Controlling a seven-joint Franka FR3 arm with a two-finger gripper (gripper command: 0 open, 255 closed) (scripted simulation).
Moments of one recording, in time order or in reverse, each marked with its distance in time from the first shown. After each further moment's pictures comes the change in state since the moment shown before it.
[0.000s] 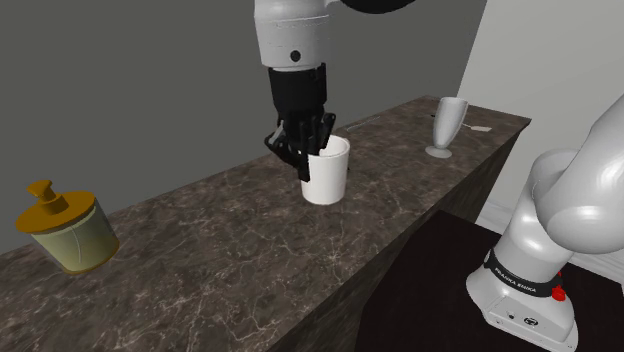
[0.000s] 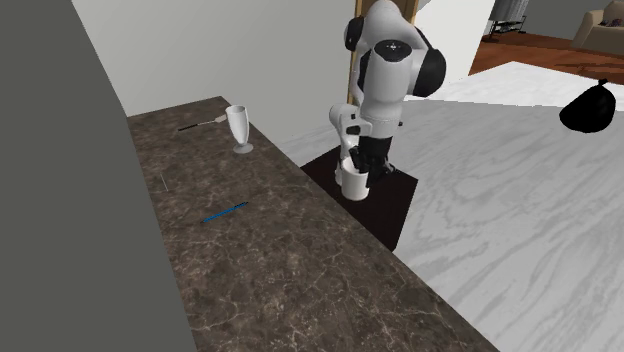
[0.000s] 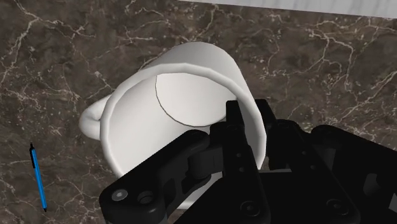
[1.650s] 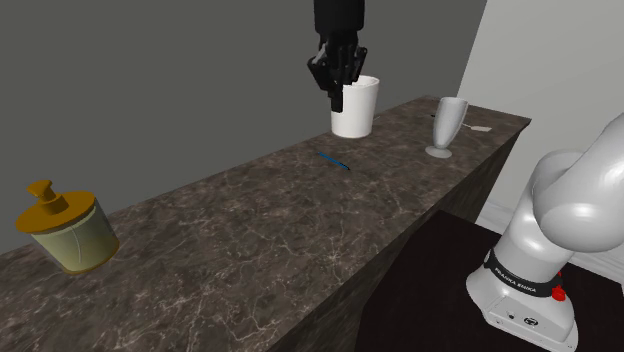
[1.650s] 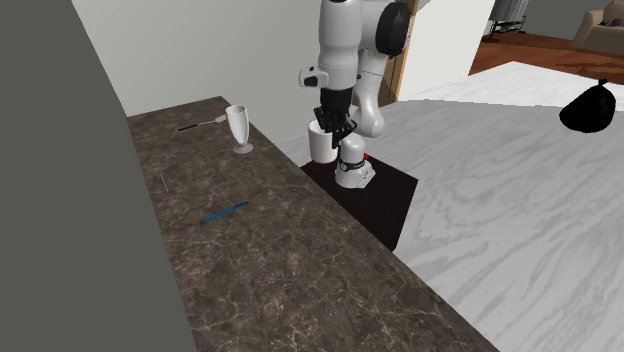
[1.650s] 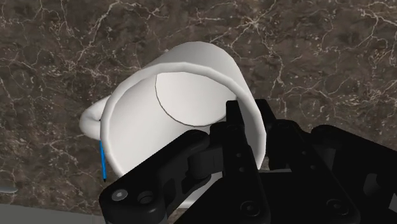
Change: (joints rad) arm -0.076 -0.118 -0.170 0.085 -0.012 -0.207 -0.233
